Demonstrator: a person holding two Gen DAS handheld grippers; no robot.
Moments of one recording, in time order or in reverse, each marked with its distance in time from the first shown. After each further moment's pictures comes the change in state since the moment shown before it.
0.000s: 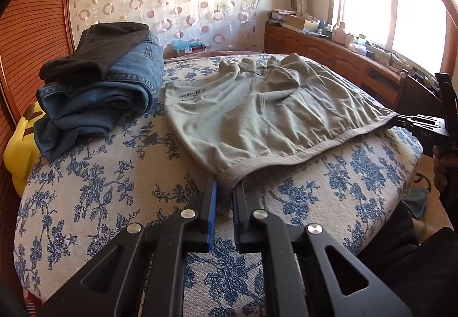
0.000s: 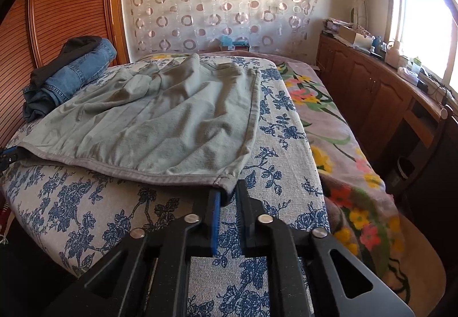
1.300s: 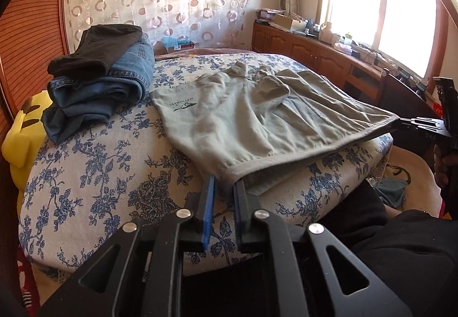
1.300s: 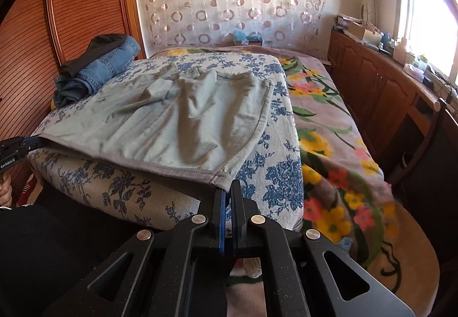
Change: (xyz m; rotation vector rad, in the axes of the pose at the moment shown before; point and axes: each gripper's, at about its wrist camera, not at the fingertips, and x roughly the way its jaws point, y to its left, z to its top) left arm -0.047 -0.011 -0.018 -0.003 0.020 -0.058; right arm -0.066 -0.012 -0.015 -0.014 0.035 0.066
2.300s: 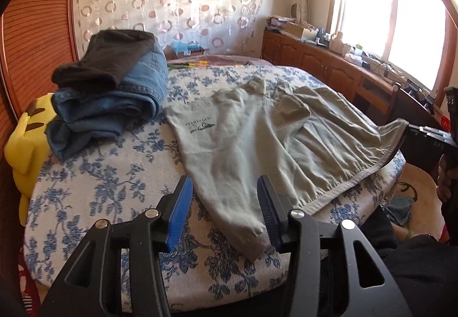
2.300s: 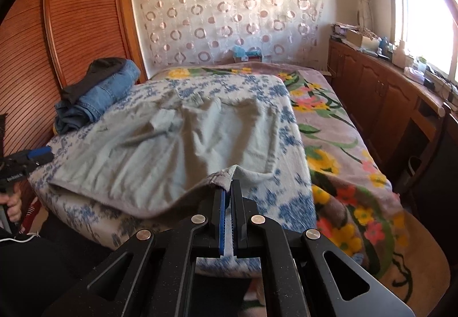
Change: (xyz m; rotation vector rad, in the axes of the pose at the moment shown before) left arm 0.019 0.020 0.027 -0.036 -0.024 0.022; right arm 0.010 0.011 0.016 0.037 -0.091 0.022
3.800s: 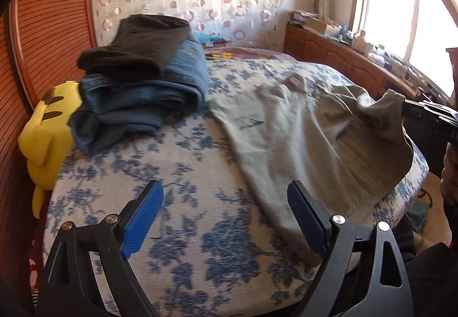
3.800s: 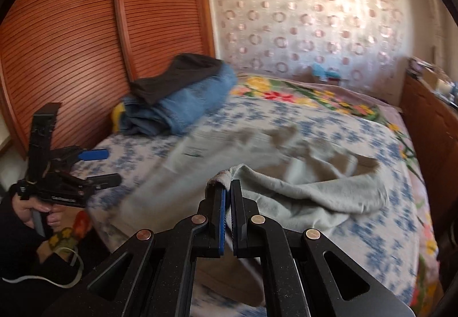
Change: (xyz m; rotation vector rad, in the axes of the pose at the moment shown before) left arm 0.006 0.048 0.007 -0.052 0.031 0.096; right arm 0.067 0.116 0.059 -0.205 -0.027 0.306
